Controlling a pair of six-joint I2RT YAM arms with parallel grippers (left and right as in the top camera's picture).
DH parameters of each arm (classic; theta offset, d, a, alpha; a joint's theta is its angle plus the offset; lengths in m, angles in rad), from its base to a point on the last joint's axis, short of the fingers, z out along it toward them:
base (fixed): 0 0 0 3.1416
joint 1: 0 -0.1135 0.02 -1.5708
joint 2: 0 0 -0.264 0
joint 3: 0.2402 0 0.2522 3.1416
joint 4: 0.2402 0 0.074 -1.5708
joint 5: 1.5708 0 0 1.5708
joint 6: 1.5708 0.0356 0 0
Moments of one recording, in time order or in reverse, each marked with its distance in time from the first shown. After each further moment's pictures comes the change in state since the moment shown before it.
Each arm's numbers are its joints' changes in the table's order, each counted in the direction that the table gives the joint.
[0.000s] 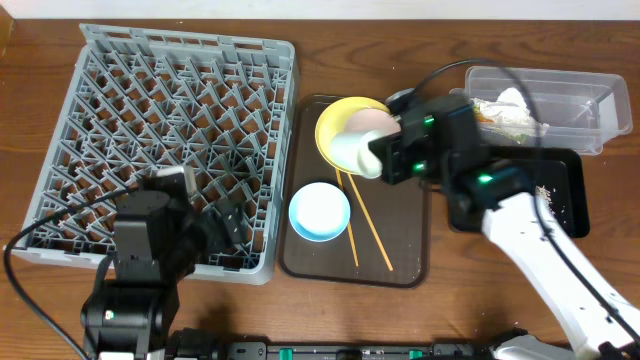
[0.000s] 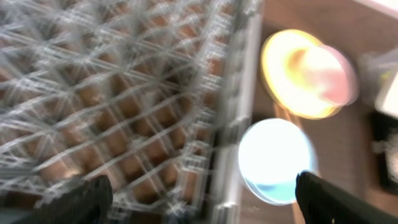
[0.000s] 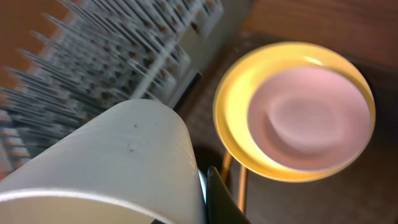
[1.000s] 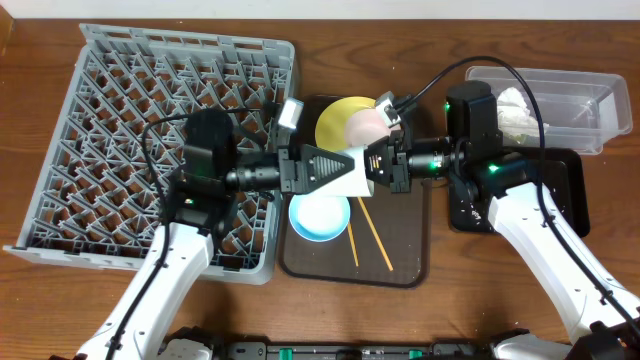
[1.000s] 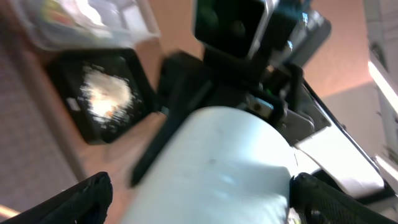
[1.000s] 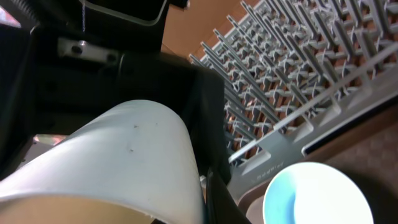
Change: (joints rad) left arm 0.211 -0.536 -0.015 -1.062 1.020 -0.573; right arm 0.071 -0.047 -0.006 -0.148 -0.750 -0.014
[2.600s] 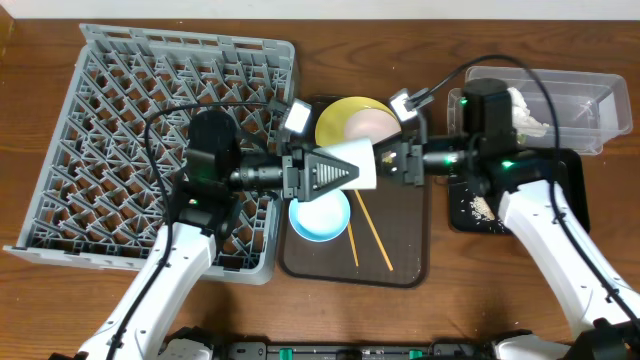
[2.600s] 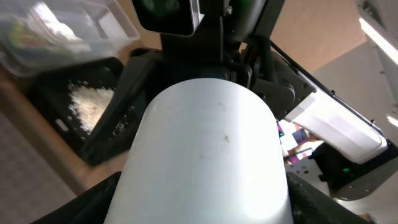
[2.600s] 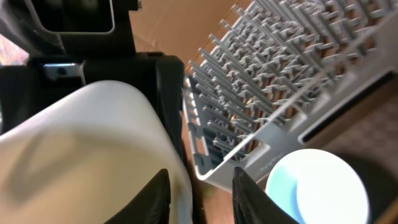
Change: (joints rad) left arm 0.008 -0.005 -0.004 -0.078 0.021 0.129; right arm 0.094 0.000 0.000 0.049 -0.060 0.048
